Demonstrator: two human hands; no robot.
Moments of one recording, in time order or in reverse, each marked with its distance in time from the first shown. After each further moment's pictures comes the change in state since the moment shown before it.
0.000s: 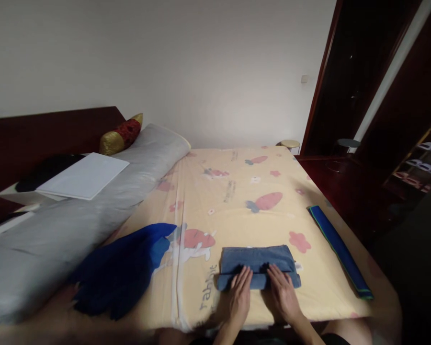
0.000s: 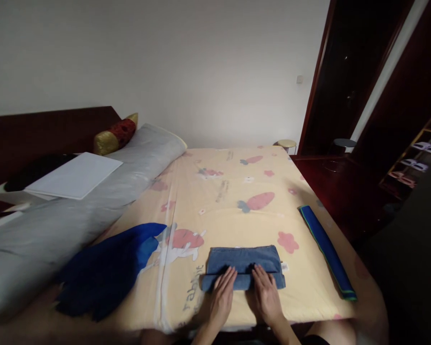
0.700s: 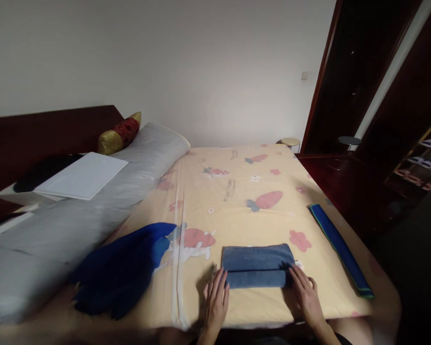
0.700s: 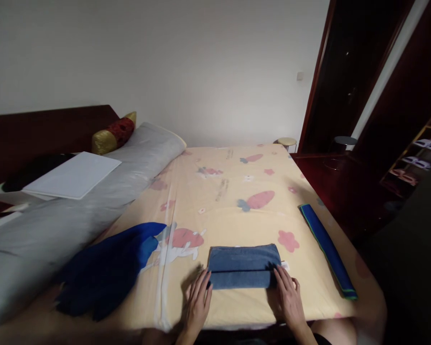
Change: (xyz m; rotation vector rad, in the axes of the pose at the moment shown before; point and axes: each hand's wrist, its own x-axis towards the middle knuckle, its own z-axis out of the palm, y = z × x) left_hand -0.032 -0.053 -0.032 0.205 0.203 -0.155; right_hand -0.041 0.061 -0.010 -0.151 0.163 0.066
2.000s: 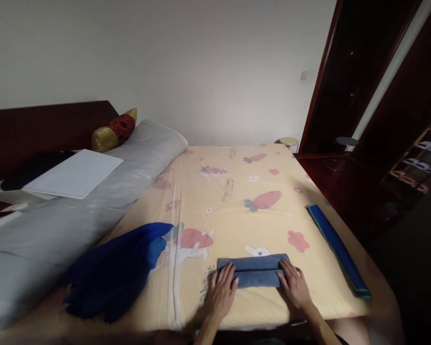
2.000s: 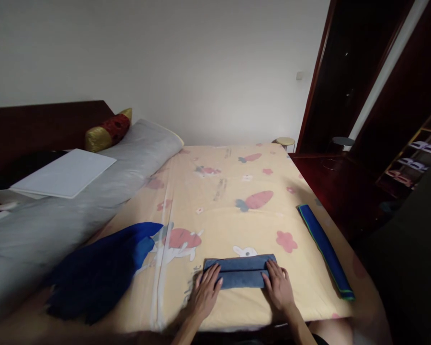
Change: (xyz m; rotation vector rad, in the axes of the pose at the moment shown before) left_hand 0.030 0.012 0.014 -0.097 -0.282 0.041; right_hand 0.048 -0.019 -0.012 0.101 -0.183 0.076
